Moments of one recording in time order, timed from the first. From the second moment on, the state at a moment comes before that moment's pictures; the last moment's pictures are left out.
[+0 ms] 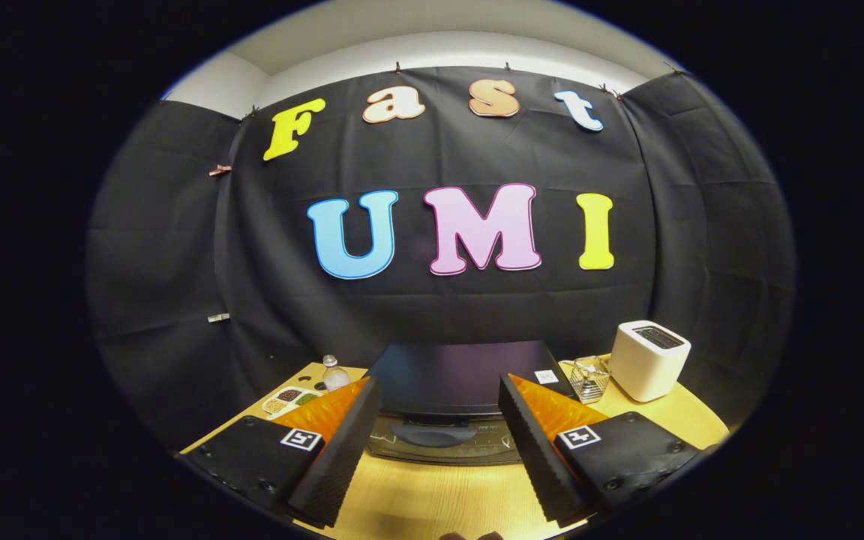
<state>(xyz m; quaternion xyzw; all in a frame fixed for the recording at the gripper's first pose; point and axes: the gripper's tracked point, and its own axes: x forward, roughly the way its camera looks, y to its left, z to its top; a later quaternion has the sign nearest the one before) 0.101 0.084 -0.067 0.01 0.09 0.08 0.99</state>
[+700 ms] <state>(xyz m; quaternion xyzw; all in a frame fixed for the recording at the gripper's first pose) 0.145 0.100 -0.145 -0.01 0.14 0.08 0.99</state>
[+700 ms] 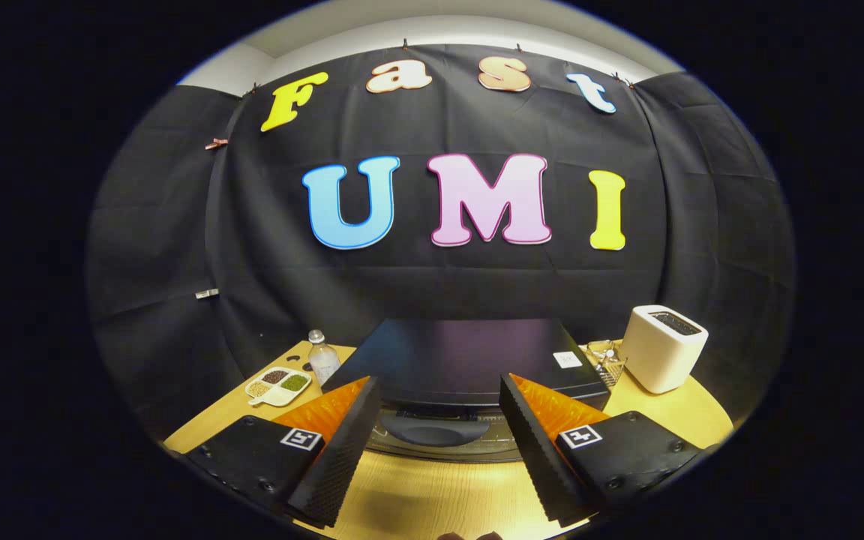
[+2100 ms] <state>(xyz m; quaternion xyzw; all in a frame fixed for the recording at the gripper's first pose) 0.125 0.108 -0.233 -0.04 0.22 0.10 0.97</state>
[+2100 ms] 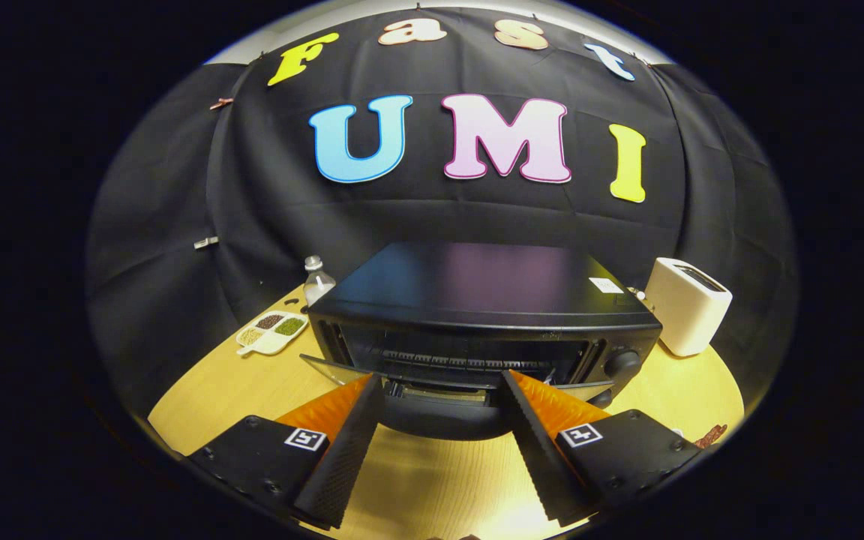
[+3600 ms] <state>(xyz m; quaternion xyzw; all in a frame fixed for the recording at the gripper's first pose) 0.004 0.080 -0.275 -0.04 0.28 0.10 0.96</state>
